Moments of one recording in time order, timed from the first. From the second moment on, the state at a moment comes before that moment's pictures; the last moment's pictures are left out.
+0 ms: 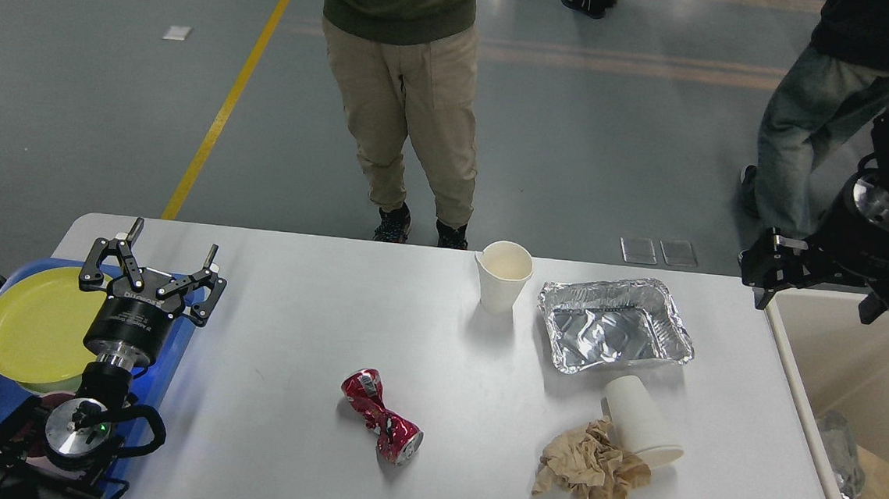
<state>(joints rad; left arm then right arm) -0.27 0.17 -1.34 -0.79 -0.06 -0.58 -0.12 2.27 -0.38 -1.37 1.41 -0.02 0.78 -0.33</state>
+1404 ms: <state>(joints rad) -0.27 0.17 -1.34 -0.79 -0.06 -0.58 -0.12 2.00 -0.37 -0.98 1.36 -0.05 0.53 -0.33</state>
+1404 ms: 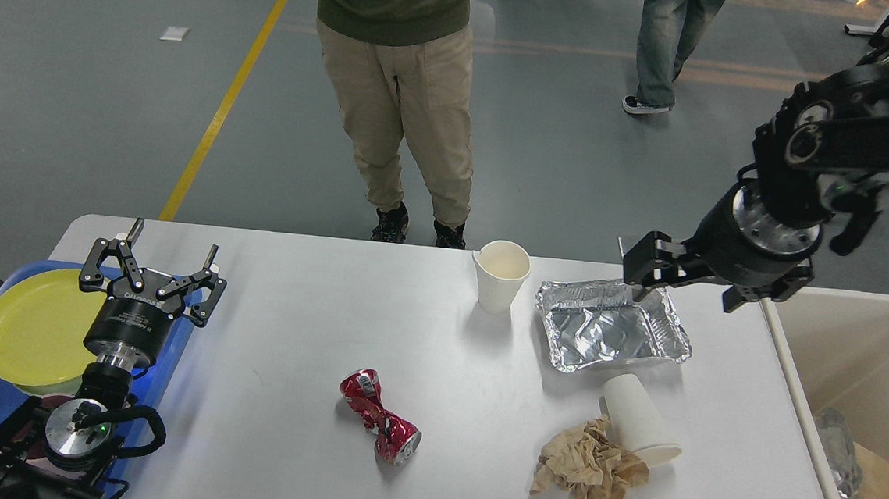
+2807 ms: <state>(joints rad) -0.27 0.17 -1.34 -0.79 -0.06 -0.58 -0.12 1.06 0.16 -0.79 0.42 -0.65 0.16 -0.31</state>
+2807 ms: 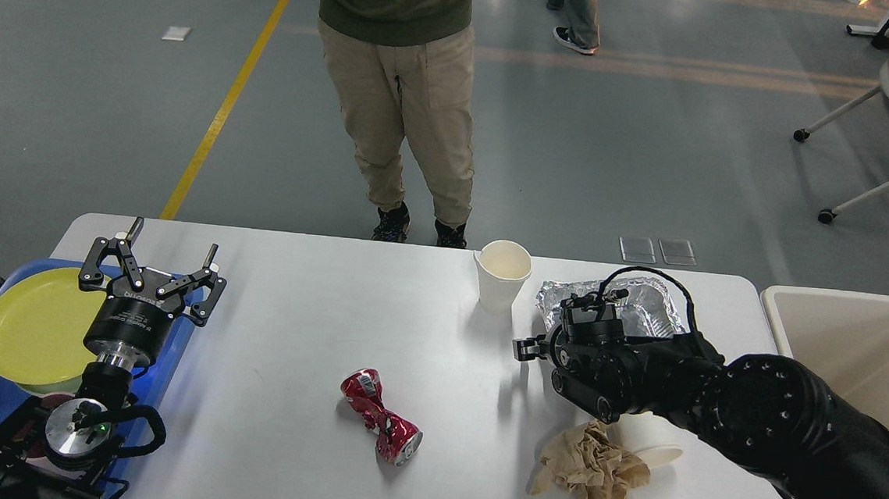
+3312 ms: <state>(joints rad) -0.27 0.17 -1.34 -0.79 -0.06 -0.58 -0.12 1.02 0.17 -0.79 0.41 -0.65 0.08 -0.31</state>
